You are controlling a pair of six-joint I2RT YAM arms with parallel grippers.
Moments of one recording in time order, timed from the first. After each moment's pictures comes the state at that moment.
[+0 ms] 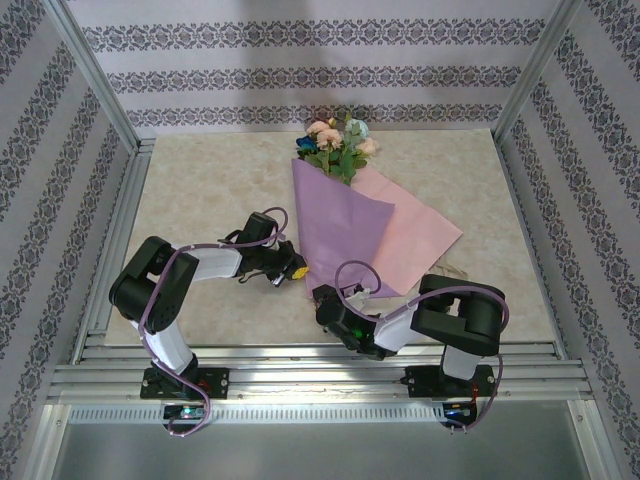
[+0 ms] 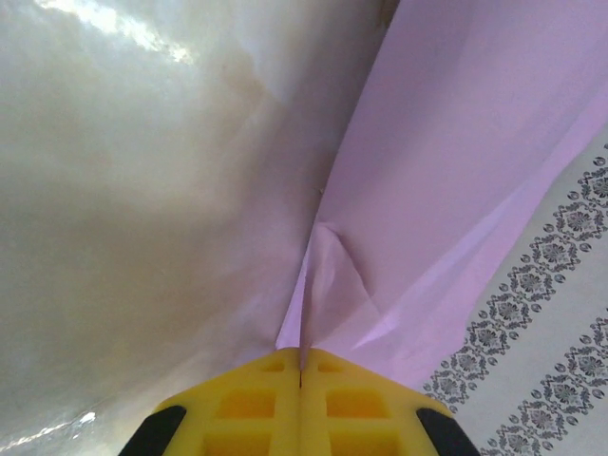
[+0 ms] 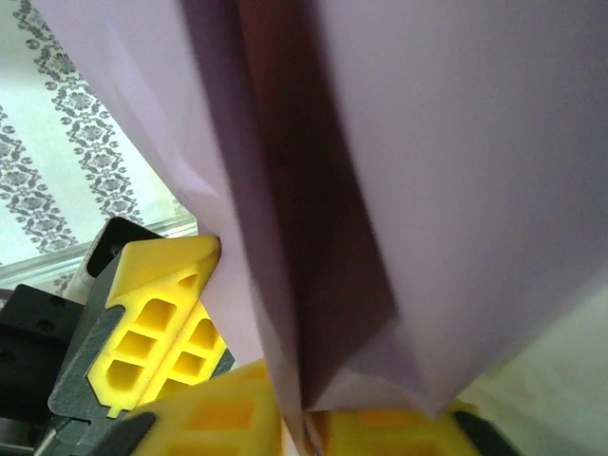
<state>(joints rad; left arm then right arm) -0.44 1.74 0.79 0.03 0.66 -1.23 1.20 1.74 0.43 0.71 0.60 2.10</state>
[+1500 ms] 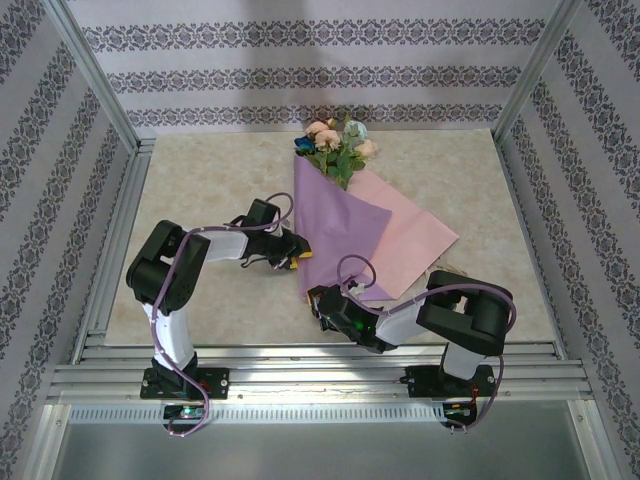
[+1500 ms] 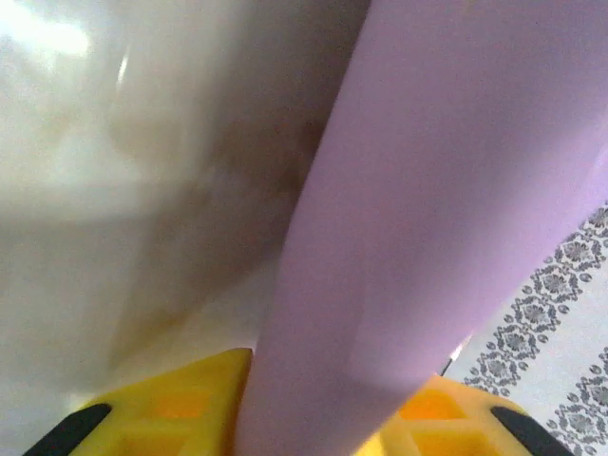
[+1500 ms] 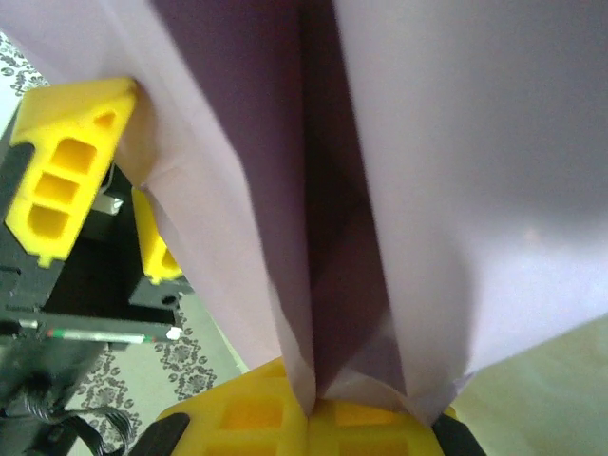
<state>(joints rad) -0.39 1.90 0.98 -0.05 0.68 -1.04 1.15 1.71 0.45 0.67 0.37 2.10</state>
